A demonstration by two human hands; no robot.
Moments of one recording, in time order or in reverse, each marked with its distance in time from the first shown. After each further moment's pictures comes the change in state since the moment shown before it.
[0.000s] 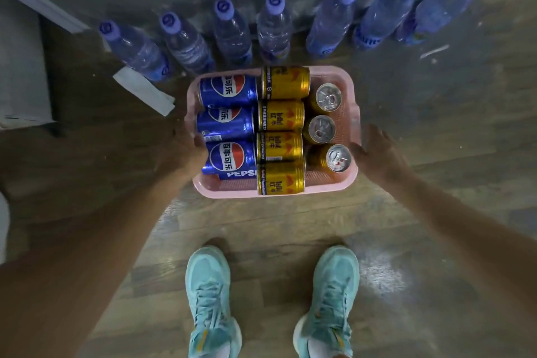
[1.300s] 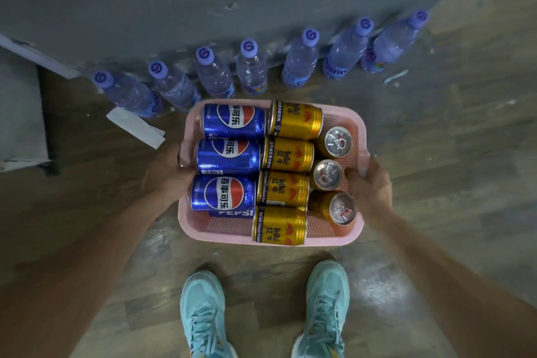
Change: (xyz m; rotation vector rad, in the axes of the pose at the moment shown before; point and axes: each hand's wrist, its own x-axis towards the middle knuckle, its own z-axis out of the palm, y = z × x) left_hand -0.024 0.034 -0.051 -0.257 -0.098 0.025; right_hand -0.049 -0.002 -0.013 0.533 0.299 0.234
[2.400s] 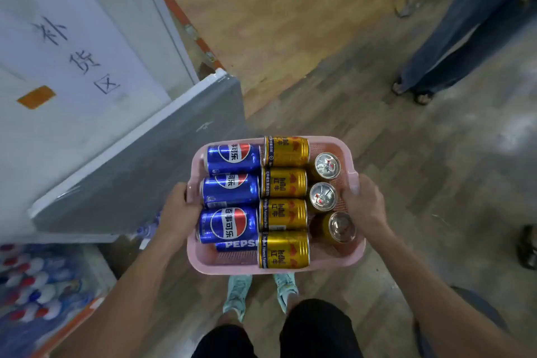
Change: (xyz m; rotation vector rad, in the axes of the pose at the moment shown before) left_hand -0.452 0.384 -0.225 0.020 -0.144 0.398; right_hand -0.361 -0.109 -0.523 0.198 0.365 0.153
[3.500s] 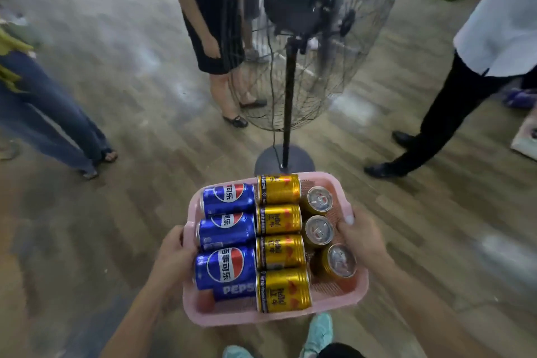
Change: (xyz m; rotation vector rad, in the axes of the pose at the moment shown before) left_hand -0.296 0.081 0.177 0.536 -1.069 0.789; right_hand -0.517 0.199 -0.052 0.587 0.975 1.045
